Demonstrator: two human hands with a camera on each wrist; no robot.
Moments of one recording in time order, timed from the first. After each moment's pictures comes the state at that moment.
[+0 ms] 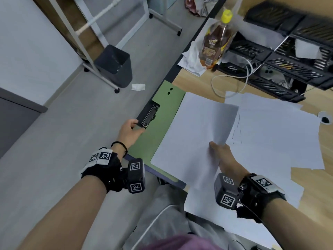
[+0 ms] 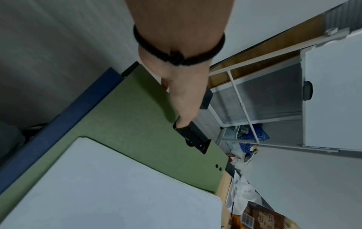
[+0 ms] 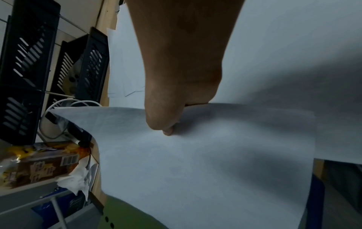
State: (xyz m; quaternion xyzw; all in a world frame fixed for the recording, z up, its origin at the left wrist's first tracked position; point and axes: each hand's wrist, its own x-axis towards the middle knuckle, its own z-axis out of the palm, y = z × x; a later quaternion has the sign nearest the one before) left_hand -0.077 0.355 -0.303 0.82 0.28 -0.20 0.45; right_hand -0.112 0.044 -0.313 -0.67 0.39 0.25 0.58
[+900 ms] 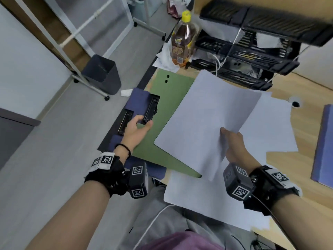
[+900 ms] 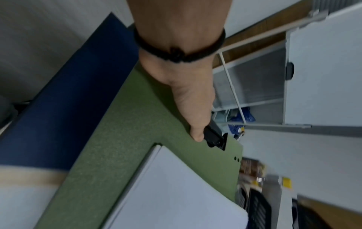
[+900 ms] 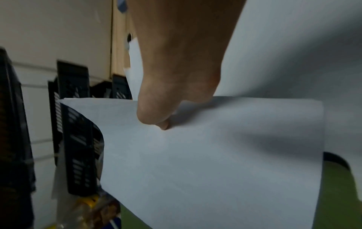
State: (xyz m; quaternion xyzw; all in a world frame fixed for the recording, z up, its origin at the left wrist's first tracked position) left_hand -0.089 0.244 -0.274 0.83 0.17 -0.13 0.52; right_hand -0.117 -0.057 -0.279 -0.58 0.41 0.11 0.69
